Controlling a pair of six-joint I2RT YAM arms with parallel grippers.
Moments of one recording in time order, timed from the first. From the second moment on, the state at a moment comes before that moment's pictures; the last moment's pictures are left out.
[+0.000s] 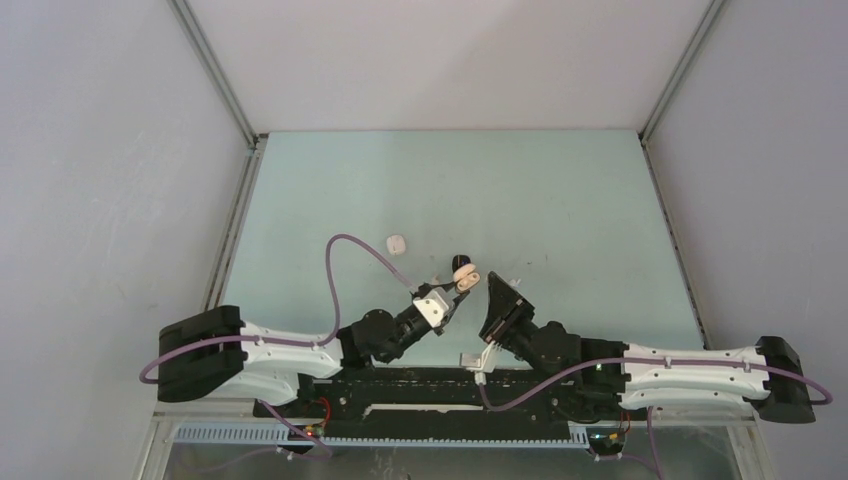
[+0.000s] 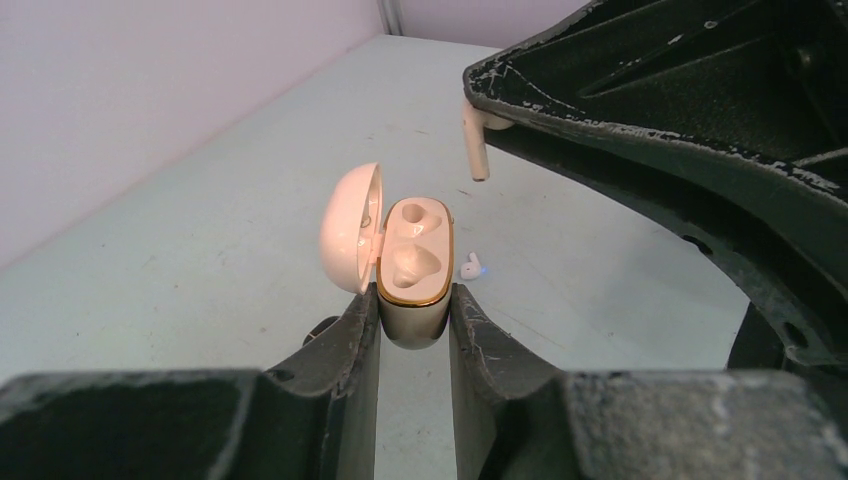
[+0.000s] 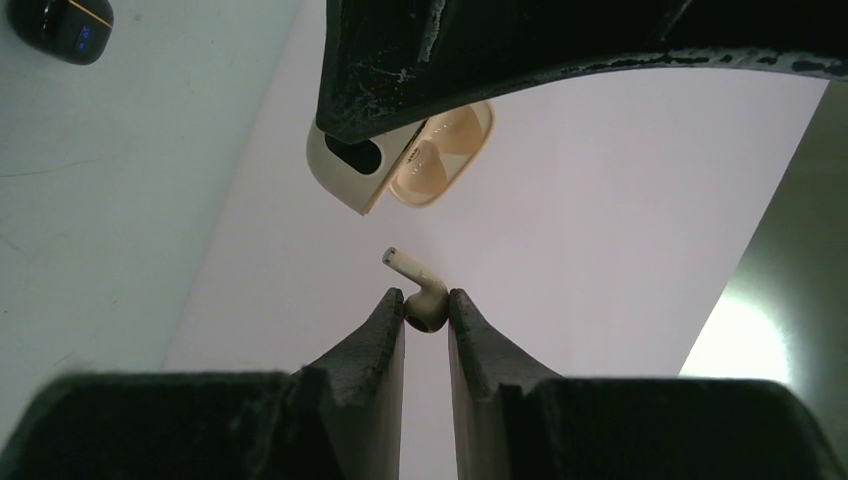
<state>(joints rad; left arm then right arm) -1.28 1.25 0.36 0.99 -0.38 0.21 1.42 0.69 0.34 0.15 0.70 -1.82</state>
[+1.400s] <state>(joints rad) -1.29 1.25 0.30 1.09 -0.28 0.22 1.41 0.70 0.34 0.23 0.61 -1.84</state>
